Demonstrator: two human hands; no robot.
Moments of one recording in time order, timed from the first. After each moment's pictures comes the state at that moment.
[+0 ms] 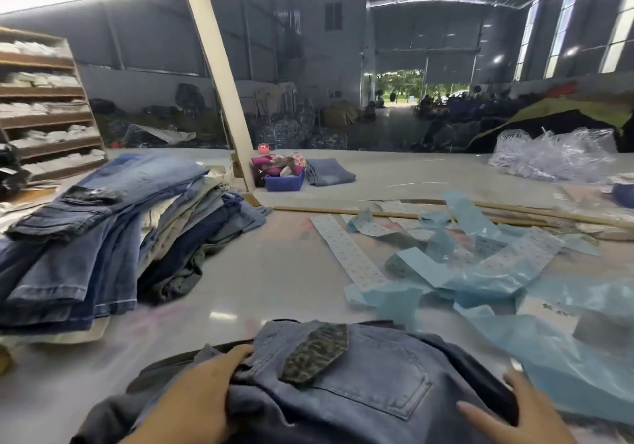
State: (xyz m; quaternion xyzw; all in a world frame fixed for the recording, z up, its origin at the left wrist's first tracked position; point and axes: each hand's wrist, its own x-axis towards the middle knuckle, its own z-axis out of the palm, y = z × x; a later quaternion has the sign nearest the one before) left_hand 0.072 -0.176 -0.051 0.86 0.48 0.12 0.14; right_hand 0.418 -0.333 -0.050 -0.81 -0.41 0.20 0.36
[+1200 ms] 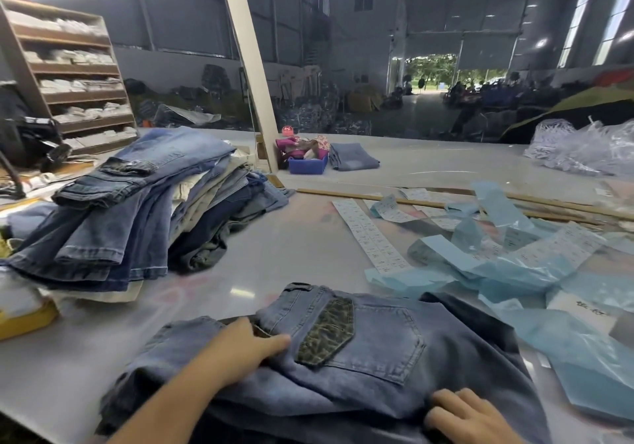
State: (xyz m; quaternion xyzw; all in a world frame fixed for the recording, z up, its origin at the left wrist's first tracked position) left_hand 0.083 -0.164 -0.056 0.67 0.65 0.13 0.34; right_hand 0.391 -0.315 -0.094 -0.62 -0.76 0.01 0.17
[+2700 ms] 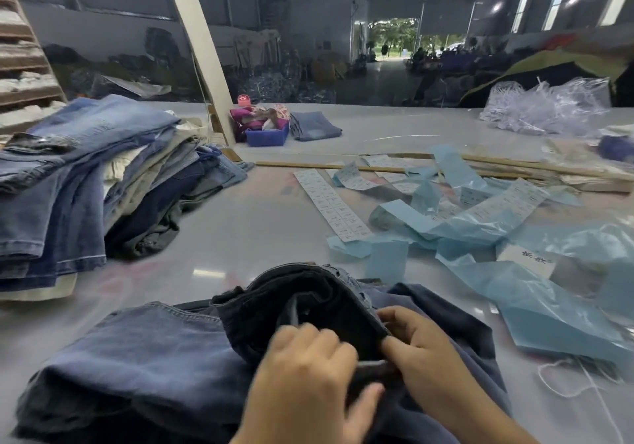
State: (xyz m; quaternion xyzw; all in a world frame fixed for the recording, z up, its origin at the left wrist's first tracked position) left_hand 0.189 -0.277 -0.048 0.90 0.32 0.29 -0.09; right_hand 0.356 -0.303 -0.062 -0.61 -0.44 0.42 0.51
